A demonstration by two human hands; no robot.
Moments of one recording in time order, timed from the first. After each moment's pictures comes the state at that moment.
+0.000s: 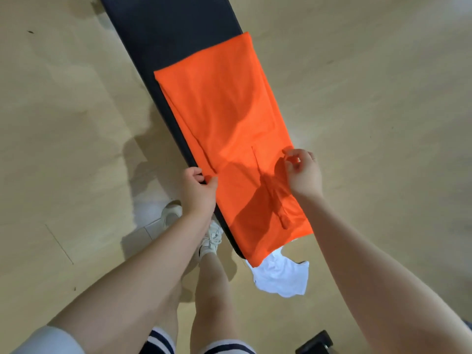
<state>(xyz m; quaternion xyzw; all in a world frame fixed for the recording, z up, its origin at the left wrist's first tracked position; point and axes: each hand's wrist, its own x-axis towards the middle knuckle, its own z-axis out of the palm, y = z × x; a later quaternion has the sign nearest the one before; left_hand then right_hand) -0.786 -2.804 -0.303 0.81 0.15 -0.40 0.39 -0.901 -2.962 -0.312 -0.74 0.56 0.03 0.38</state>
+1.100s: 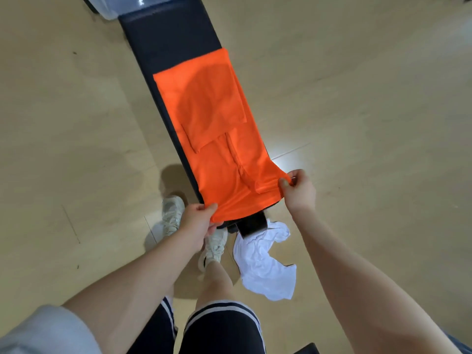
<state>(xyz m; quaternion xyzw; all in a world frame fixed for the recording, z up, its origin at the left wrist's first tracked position) -0.911 -2.774 -0.225 0.70 0.27 -0.52 0.41 -1.012 -2.957 -0.242 -0.69 0.59 0.03 0.42</state>
